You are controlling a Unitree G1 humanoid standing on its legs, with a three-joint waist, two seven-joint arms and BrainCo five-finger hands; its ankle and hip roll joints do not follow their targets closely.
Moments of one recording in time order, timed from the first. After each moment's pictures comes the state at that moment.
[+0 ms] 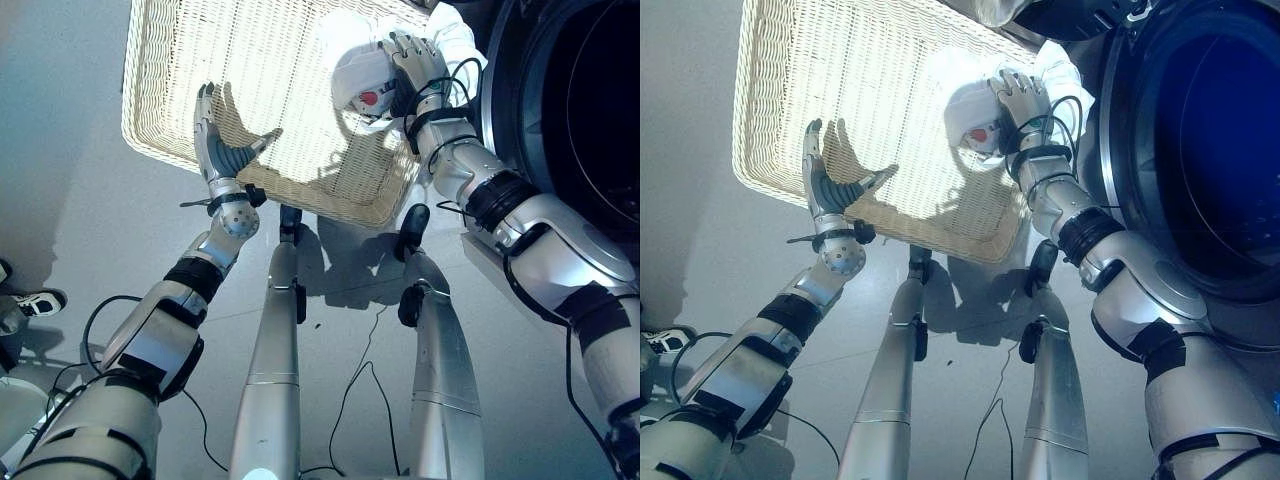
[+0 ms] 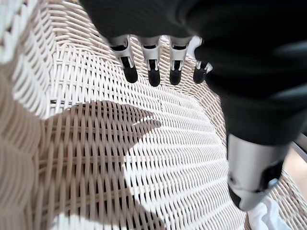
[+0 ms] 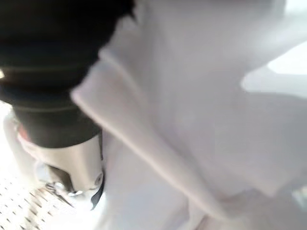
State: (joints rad) left arm -1.00 0.48 -0.50 0.85 -0.06 -0.33 0.88; right arm -1.48 -0.50 0.92 0.89 -0.42 0.27 -0.33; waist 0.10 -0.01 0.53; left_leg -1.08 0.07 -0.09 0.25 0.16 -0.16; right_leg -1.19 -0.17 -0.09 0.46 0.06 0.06
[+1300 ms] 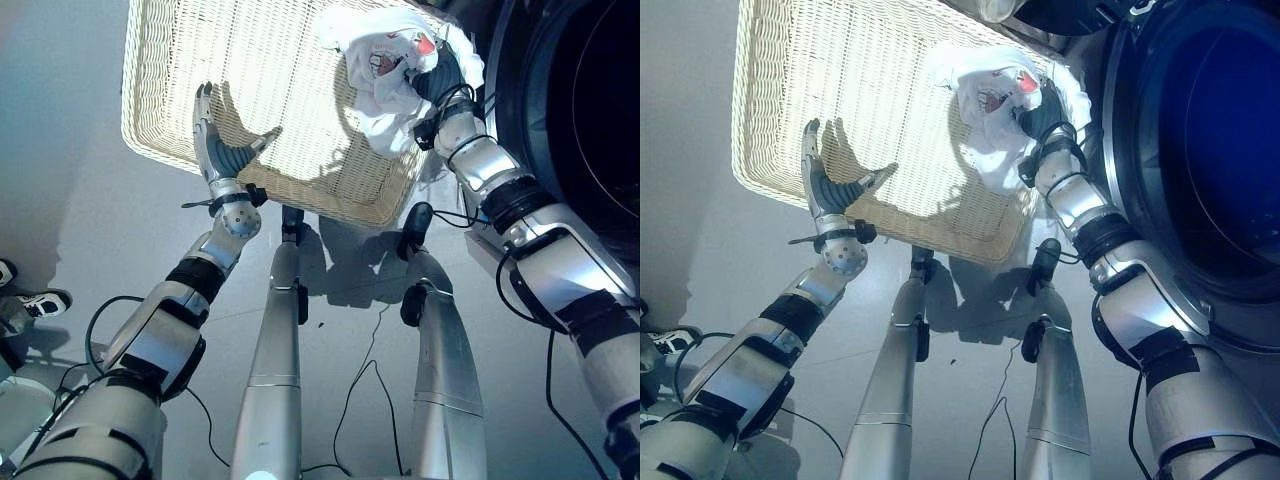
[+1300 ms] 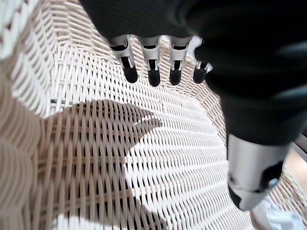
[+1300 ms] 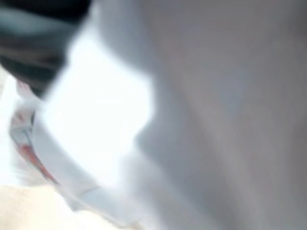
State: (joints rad) left arm -0.96 0.47 -0.47 0.83 -0.06 -0.34 0.92; right arm -1.27 -0.51 0.49 0.74 0.49 -0.06 -0.31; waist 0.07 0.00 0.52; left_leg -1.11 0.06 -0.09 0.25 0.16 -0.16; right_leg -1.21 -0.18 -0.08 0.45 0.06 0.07
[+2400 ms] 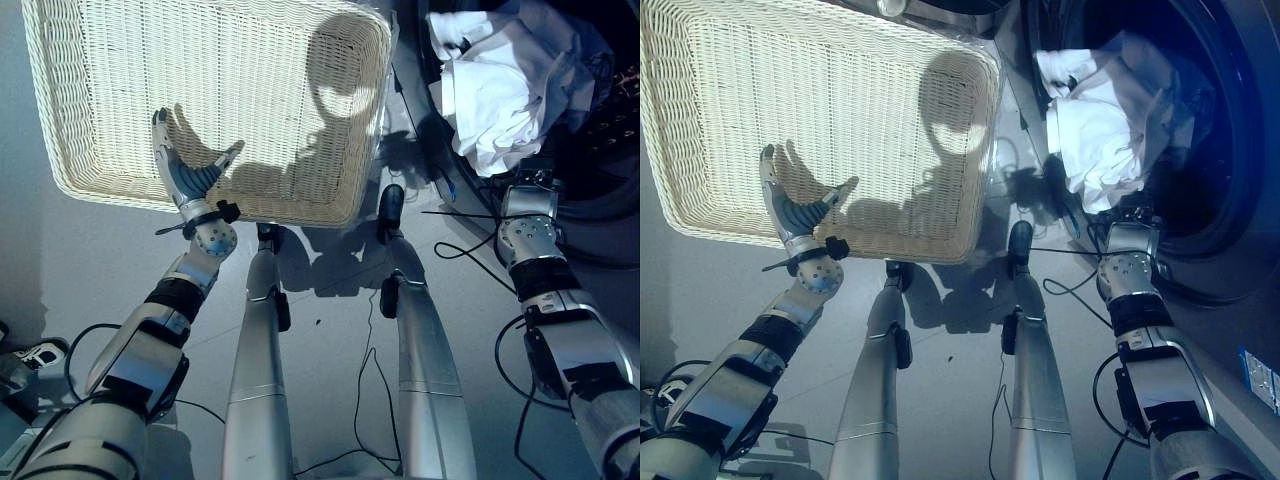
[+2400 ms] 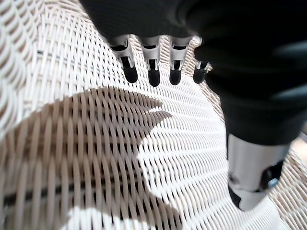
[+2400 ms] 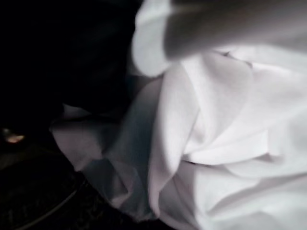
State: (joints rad) left arm -0.87 0.53 -0.41 0.85 -0.10 -0.41 0.97; right arm -0.95 -0.52 0.05 0.75 1.62 -0.39 -0.03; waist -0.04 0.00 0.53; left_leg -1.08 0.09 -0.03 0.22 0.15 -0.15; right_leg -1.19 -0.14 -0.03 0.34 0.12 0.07
